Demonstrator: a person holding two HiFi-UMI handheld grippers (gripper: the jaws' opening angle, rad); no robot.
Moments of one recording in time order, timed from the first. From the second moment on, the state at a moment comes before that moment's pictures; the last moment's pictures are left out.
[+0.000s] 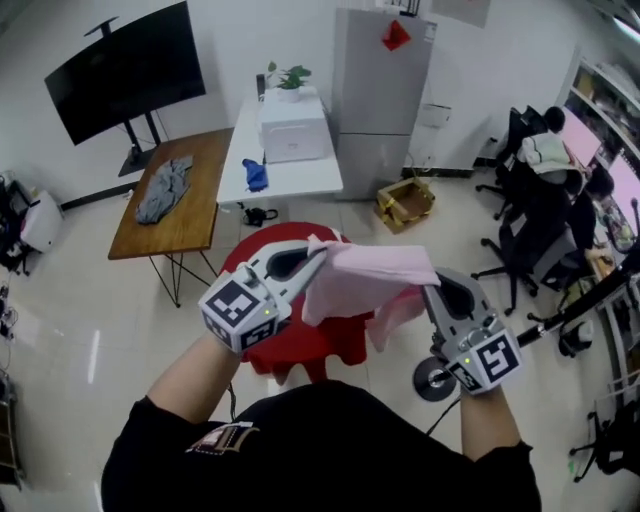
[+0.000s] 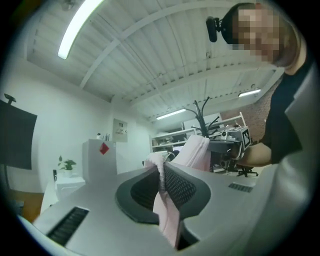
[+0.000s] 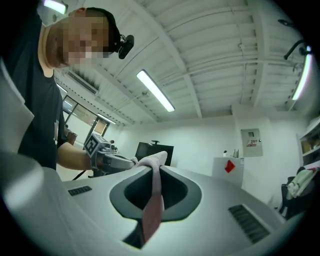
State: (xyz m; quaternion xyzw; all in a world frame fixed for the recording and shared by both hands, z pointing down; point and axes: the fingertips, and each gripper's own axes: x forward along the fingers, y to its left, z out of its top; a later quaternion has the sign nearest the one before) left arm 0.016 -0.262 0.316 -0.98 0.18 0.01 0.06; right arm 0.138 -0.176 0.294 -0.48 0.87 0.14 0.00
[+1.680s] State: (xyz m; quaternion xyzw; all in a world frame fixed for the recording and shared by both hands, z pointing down) left arm 0.503 -0.182 0.038 -0.98 0.06 0.09 0.18; right arm 0.574 -0.048 0.038 -0.78 0.57 0.24 -0.06
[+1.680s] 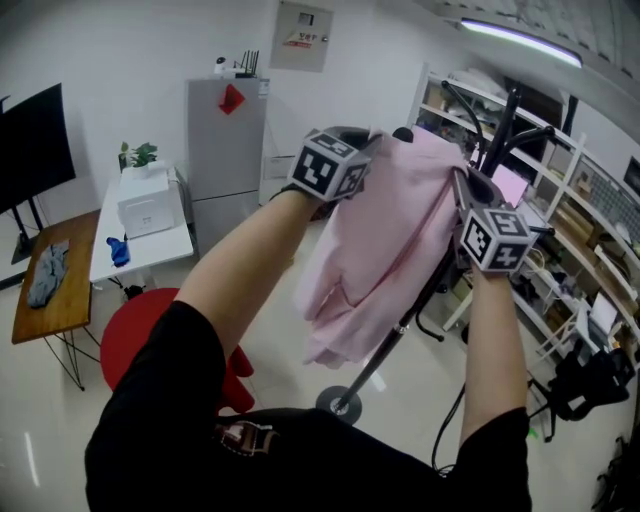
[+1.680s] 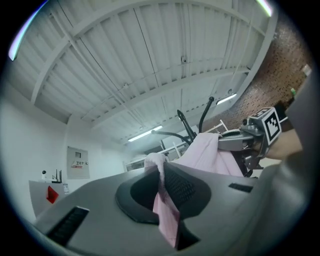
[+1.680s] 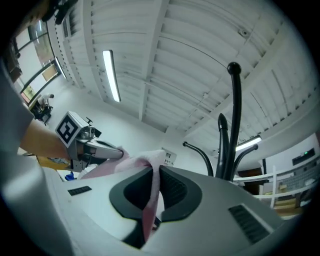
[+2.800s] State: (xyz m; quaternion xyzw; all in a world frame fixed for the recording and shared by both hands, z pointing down) left arm 0.540 -0.137 0.136 -0.99 0.00 0.09 0.06; right arm 0.561 -0.068 0.177 -0.80 0.59 0.08 -0.10
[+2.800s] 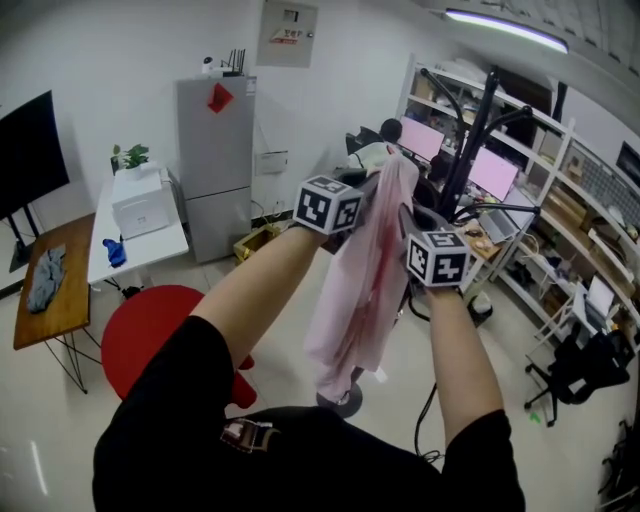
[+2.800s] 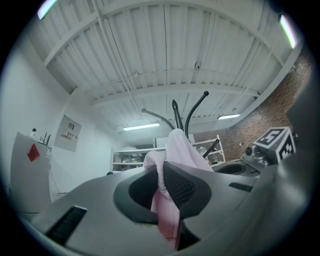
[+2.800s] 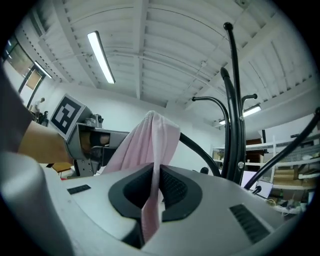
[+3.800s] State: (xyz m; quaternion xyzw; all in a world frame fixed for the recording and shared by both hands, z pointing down) left arm 0.207 -0.175 0.279 -0.99 0.08 0.13 0.03; right arm 0.394 -0.033 0.242 -0.58 0.80 0.12 0.02
